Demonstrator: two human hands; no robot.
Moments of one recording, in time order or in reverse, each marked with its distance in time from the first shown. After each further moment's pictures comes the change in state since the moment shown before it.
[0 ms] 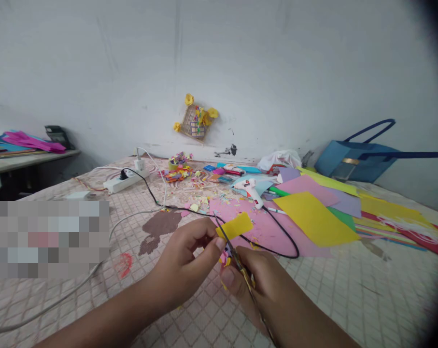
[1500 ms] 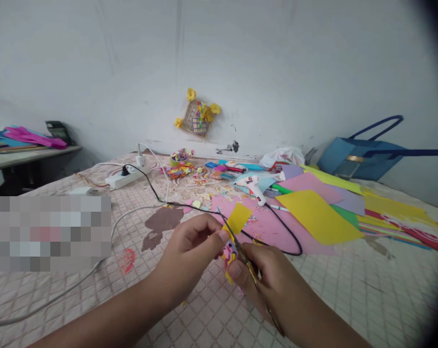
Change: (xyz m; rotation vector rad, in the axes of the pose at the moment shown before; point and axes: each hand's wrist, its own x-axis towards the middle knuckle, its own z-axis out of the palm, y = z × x) left_hand 0.002 0.004 0.006 -0.432 0.070 -0.195; right_hand 0.001 0.017 0.001 -0.026 0.025 -0.044
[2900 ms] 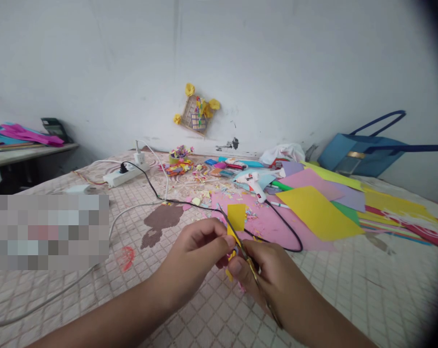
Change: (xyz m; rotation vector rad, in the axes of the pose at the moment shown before) left_hand -0.003 -0.001 0.005 -0.225 -0.078 -0.187; right_hand 0.002 0.008 0.002 -0.031 -0.059 -0.063
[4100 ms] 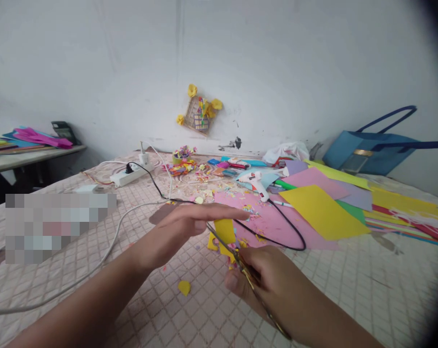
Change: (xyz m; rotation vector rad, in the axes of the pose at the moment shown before) left_hand 0.010 0.024 -0.041 0.372 -0.430 0.362; right_hand -0.003 -0.004 -0.003 -0.124 -0.076 0.009
